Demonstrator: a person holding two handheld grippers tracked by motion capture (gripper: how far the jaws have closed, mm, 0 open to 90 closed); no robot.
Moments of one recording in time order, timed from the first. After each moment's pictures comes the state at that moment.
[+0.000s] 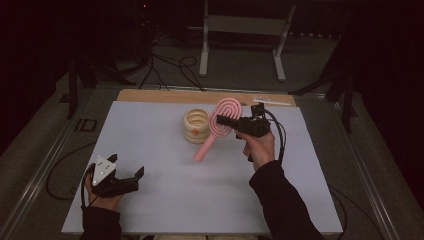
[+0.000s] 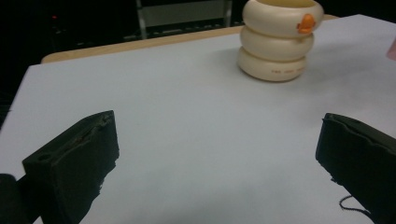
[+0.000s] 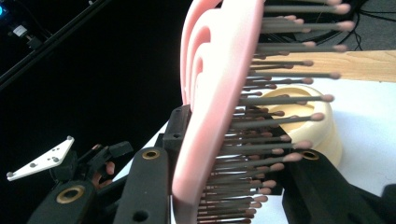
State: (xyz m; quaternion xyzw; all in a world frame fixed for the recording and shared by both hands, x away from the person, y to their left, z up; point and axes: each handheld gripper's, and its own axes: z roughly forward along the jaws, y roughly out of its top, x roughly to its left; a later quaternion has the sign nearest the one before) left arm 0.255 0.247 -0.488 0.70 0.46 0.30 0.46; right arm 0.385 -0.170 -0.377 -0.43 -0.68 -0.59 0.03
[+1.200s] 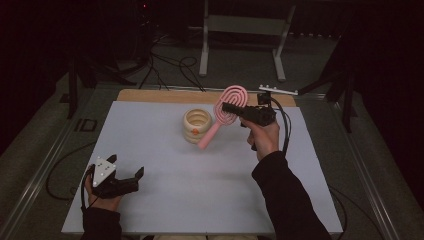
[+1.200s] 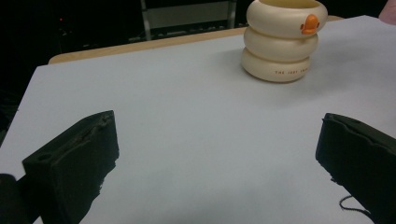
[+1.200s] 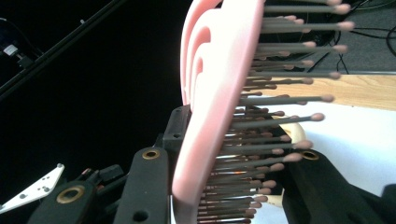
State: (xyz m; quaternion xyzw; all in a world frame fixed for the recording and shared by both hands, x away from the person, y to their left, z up) left arm 0.253 0.245 -0.489 0.70 0.46 0.31 0.45; right arm 0.404 -0.181 -0.355 -0.44 -0.67 -0.60 0.01
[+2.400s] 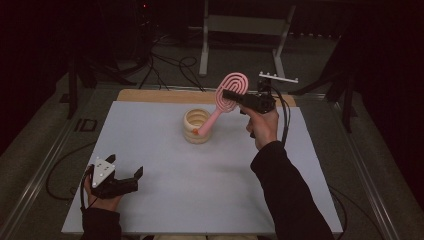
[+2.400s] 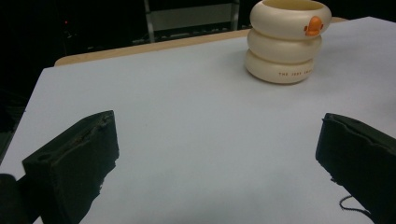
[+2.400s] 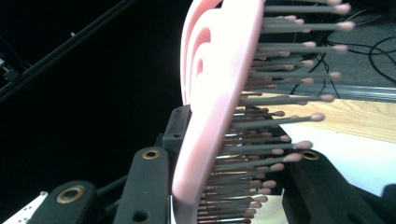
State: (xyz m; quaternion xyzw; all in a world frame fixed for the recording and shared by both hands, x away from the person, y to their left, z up) left arm 0.252 0.246 -0.489 0.69 0.46 0.32 0.45; right arm 0.427 -0.178 -0.337 -0.45 -0.66 -0.60 -0.02
